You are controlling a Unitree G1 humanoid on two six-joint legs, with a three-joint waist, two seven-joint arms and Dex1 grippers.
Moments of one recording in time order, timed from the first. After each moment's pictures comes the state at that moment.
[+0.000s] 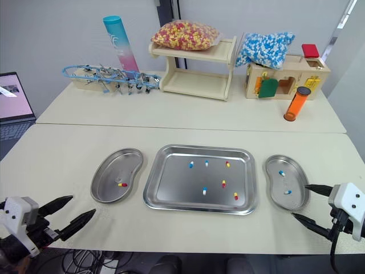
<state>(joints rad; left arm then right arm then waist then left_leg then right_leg) 0.48 0.60 0.65 -0.33 -0.52 0.30 -0.92 0.45 -0.87 -0.62 -0.44 0.42 0.25 1.11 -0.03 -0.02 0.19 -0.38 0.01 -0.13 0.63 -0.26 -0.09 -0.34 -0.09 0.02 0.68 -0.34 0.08</state>
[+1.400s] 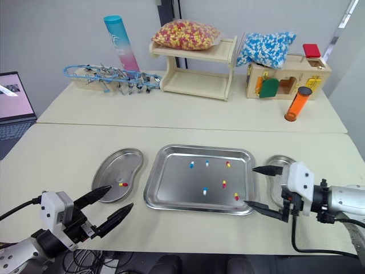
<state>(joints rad) 0.52 0.54 0.45 -0.62 -0.59 0.31 -0.76 0.07 -0.88 -0.21 -0.59 0.49 0.39 1.01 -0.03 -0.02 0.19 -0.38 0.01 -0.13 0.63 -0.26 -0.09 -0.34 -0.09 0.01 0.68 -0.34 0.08</state>
